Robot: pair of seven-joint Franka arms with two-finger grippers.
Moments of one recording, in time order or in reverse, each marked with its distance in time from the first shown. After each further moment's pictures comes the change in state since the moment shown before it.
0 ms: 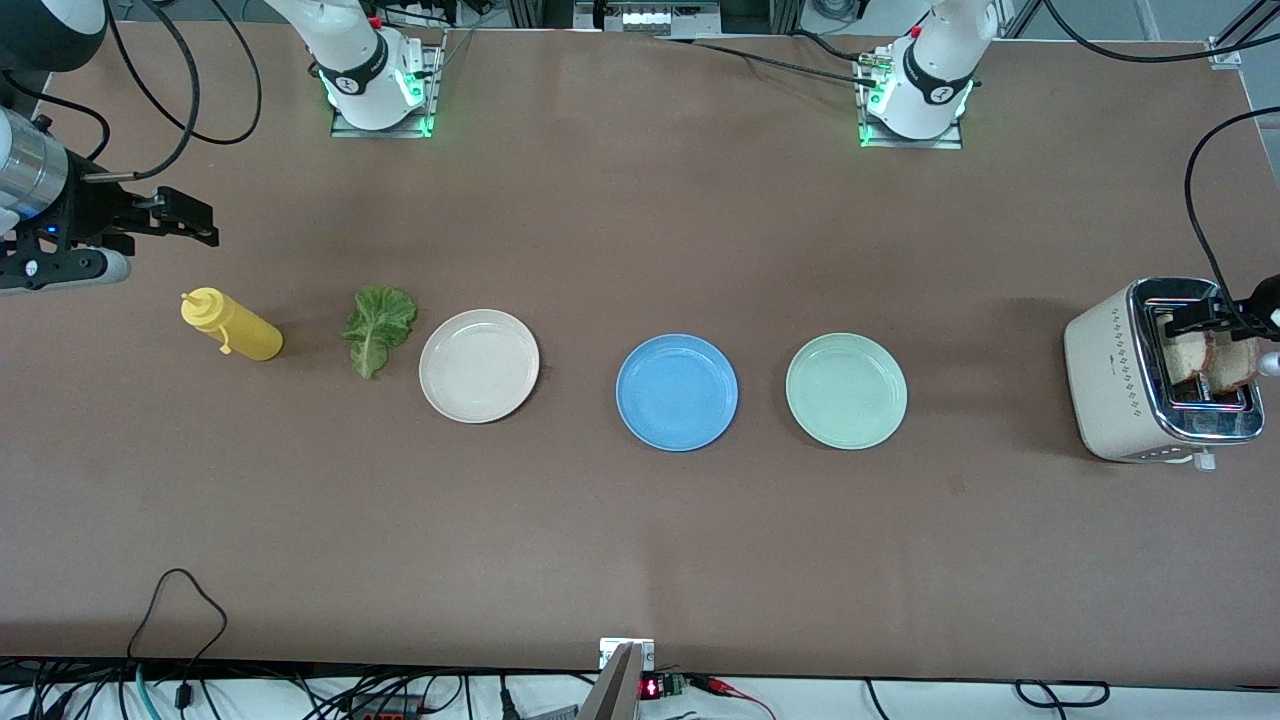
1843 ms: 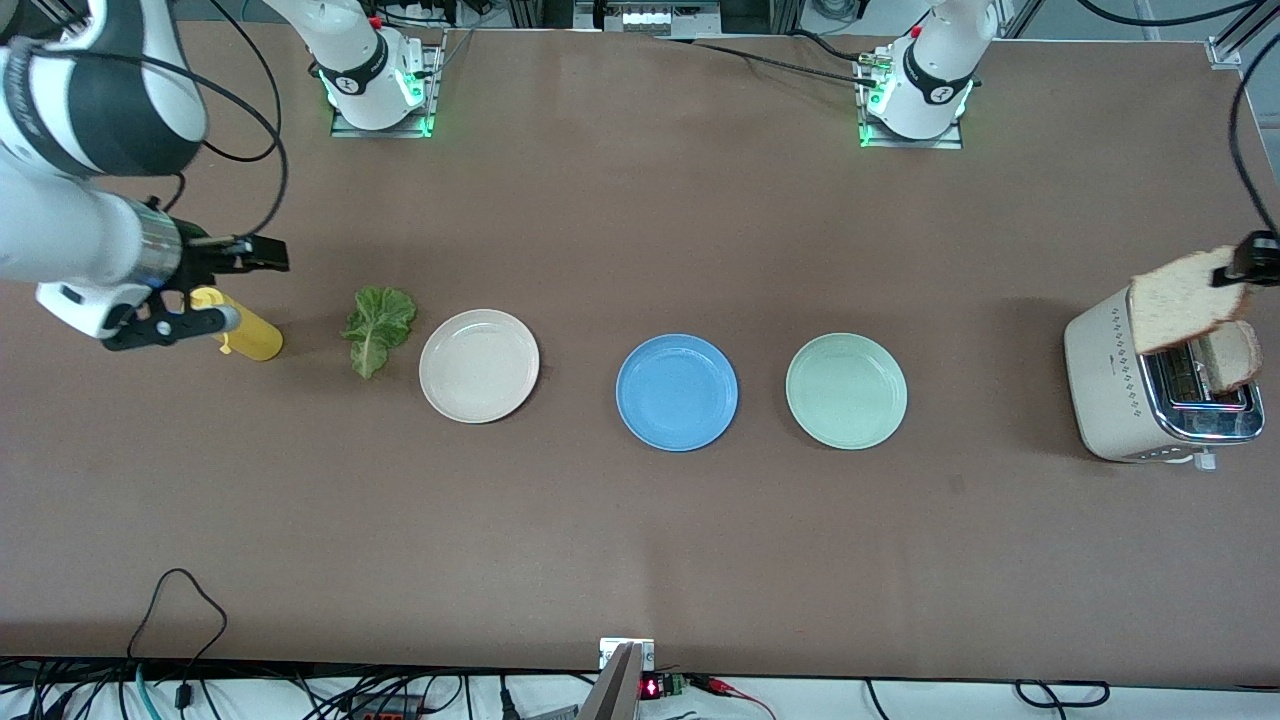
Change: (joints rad) left arm 0.004 -0.012 -0.194 0.405 -0.159 -0.592 0.003; right arm 0.071 0.147 0.015 -0.071 0.000 0.084 0.011
